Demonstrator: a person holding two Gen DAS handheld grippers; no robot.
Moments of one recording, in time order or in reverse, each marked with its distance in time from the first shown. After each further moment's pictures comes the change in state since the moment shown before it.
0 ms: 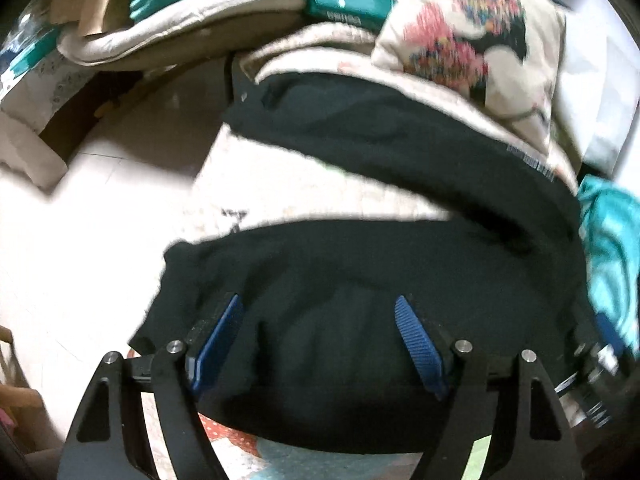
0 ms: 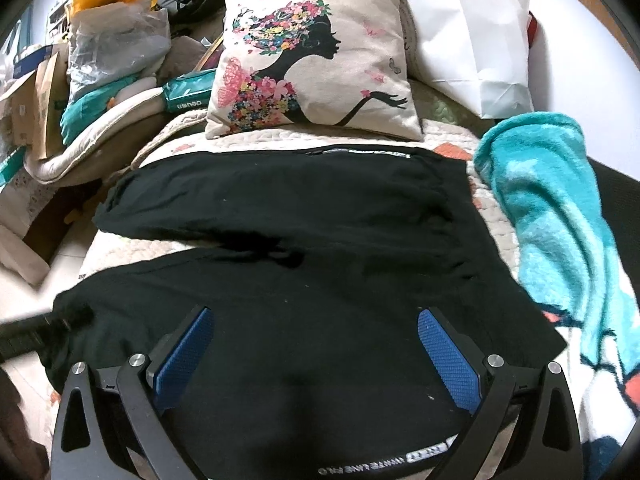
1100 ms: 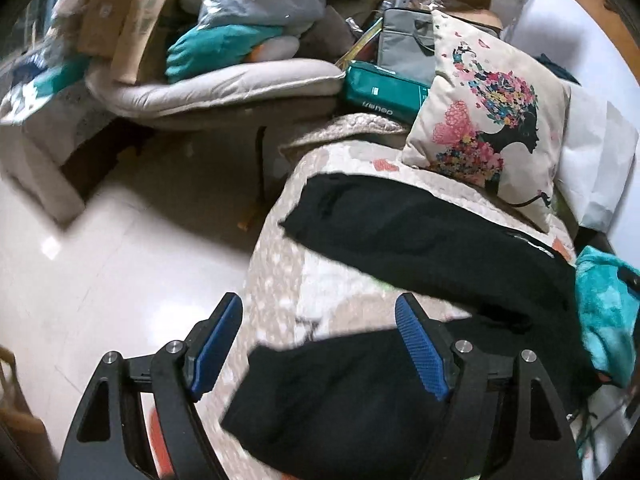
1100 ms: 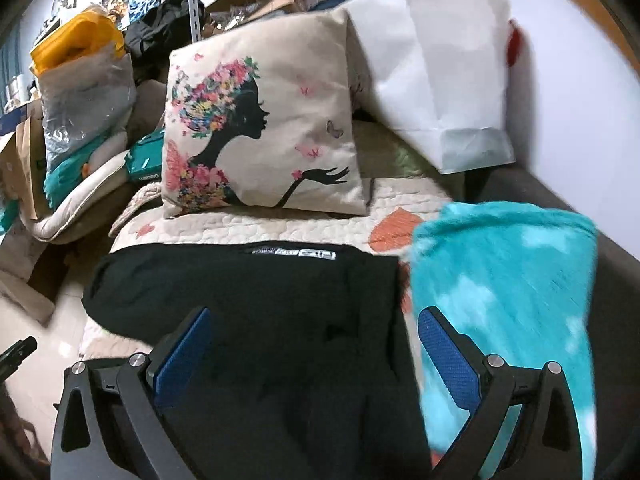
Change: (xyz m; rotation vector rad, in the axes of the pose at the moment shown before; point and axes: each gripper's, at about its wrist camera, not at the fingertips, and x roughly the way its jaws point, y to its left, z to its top) left arm -0.039 0.051 0.055 0.012 -0.204 0.033; right arm 0.007 -0.115 0.123 0.055 0.005 0.063
